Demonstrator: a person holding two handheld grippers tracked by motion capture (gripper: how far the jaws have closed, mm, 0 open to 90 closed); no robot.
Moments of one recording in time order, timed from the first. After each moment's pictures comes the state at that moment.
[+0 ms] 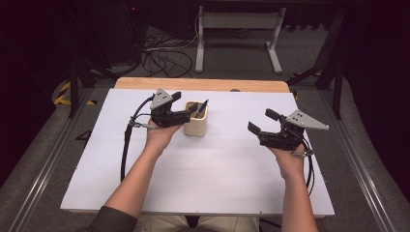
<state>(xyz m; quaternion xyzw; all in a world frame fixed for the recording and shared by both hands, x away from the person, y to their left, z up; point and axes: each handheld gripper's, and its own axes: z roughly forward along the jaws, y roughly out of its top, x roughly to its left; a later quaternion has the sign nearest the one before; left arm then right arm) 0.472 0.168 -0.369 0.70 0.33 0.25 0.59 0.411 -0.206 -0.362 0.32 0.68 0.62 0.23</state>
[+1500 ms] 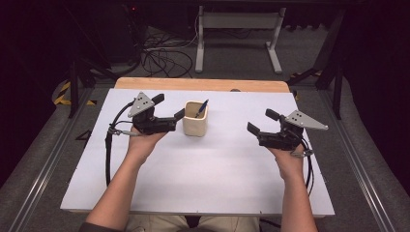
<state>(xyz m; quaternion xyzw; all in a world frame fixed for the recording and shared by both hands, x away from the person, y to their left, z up) 0.431 0.205 -0.350 0.69 0.32 0.27 0.59 0.411 -0.204 -0.363 0.33 0.67 0.62 0.23</state>
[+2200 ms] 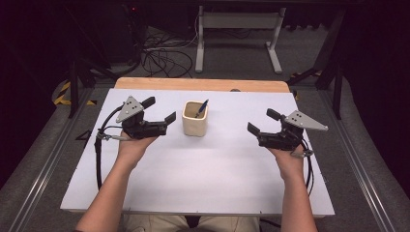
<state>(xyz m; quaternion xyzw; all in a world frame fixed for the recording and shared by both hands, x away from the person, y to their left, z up) 0.414 0.226 -0.350 0.69 0.33 0.27 0.59 0.410 -0.204 -0.363 0.32 0.68 0.62 0.24</state>
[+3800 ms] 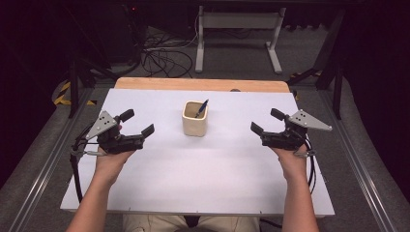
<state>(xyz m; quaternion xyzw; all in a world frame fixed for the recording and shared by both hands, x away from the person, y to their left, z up) 0.378 0.281 -0.366 0.67 0.34 0.27 0.60 0.410 -0.212 -0.362 0.33 0.67 0.62 0.24</state>
